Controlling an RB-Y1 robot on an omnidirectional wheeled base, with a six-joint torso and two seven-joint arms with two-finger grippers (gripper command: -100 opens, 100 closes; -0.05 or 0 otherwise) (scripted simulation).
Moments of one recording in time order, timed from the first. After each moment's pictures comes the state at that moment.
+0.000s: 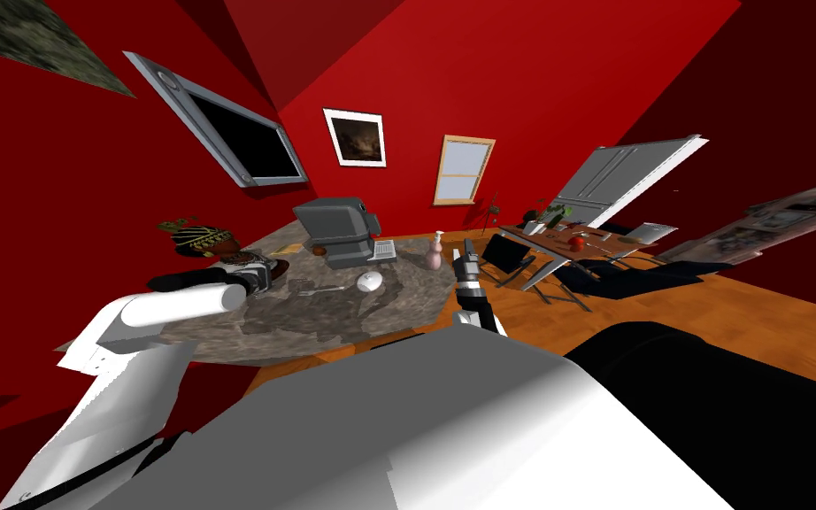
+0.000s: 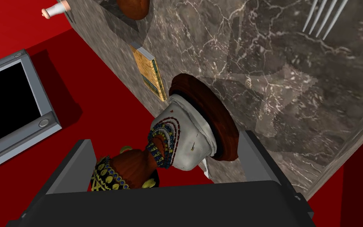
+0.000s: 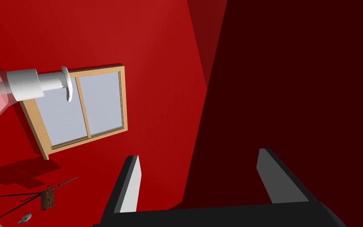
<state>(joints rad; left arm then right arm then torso) -0.13 0.67 0.30 -1.78 0.36 1.00 -0.02 0.55 0.03 -0.02 -2.23 -0.04 -0.42 0.06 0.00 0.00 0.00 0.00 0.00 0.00</state>
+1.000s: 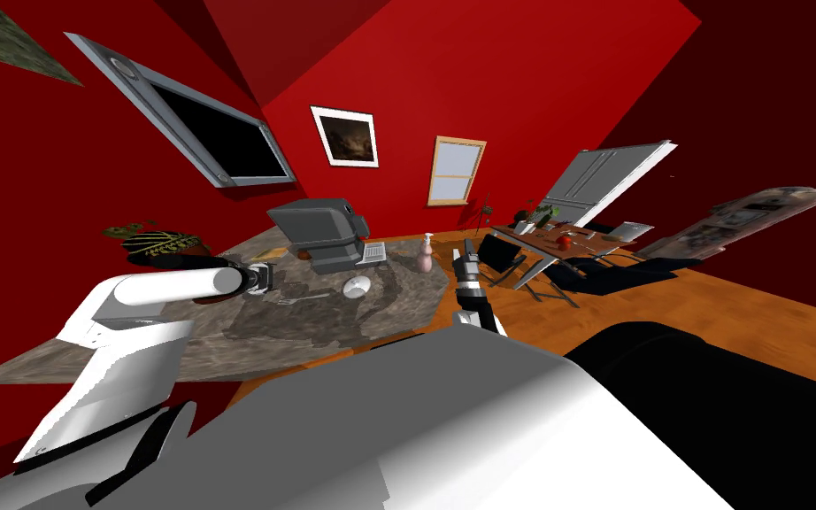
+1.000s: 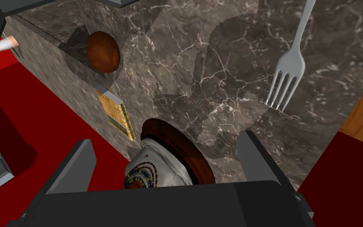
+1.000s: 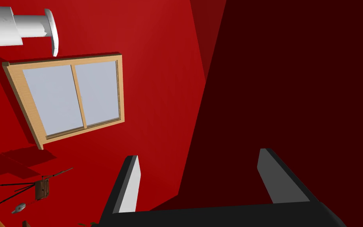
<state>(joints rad) -0.26 0.73 0.28 -1.68 0.44 1.27 -0.02 0.55 0.03 -0.02 -2.23 -0.04 -0.42 0.06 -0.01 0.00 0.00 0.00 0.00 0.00</state>
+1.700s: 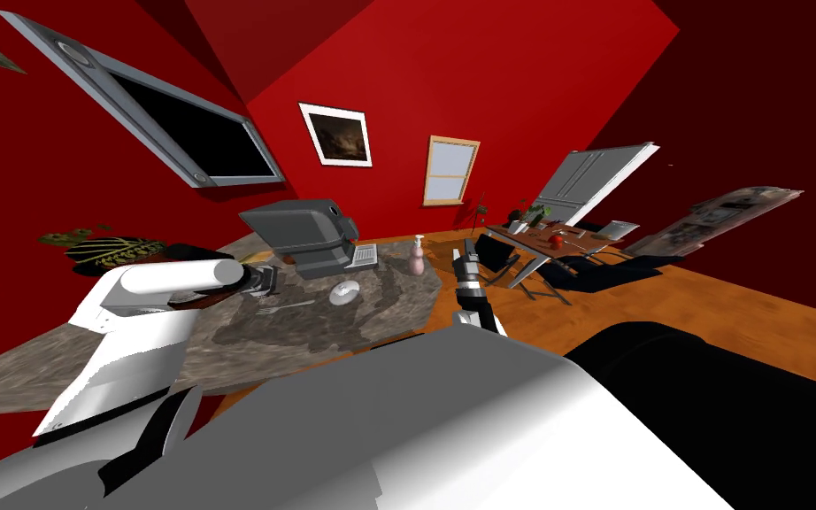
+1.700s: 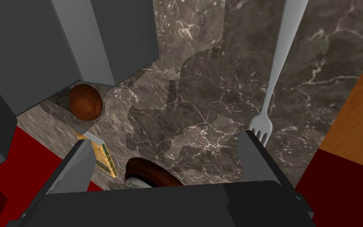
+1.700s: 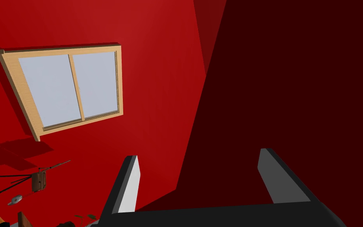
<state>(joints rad) -0.34 0.74 0.26 -1.62 0.49 1.45 -0.01 0.55 0.03 -0.02 -2.23 -0.04 -0.42 0.06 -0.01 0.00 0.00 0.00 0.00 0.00</state>
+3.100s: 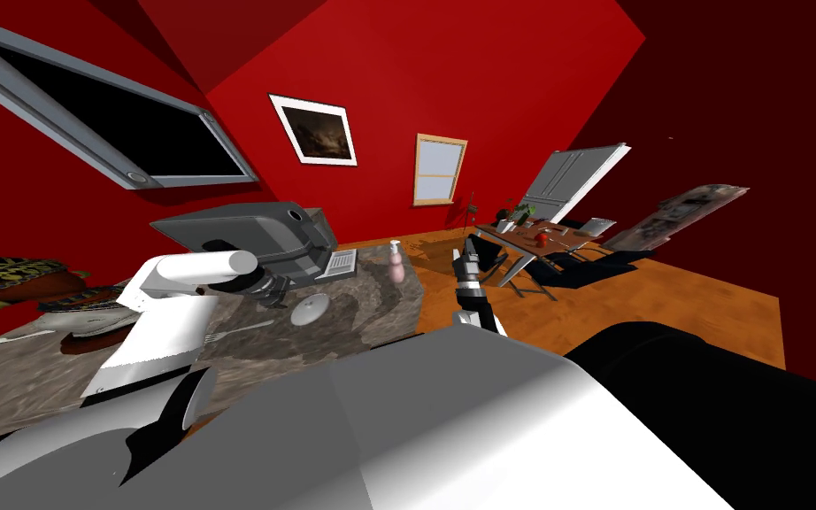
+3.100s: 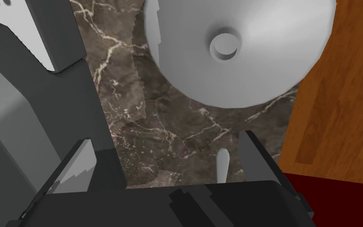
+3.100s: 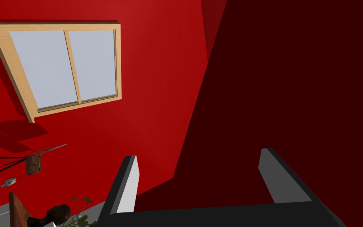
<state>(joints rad) -0.44 0.73 0.18 -1.52 0.56 1.77 -0.01 0.55 0.03 -0.02 -2.23 -0.04 -0.42 0.06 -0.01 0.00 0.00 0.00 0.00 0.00</state>
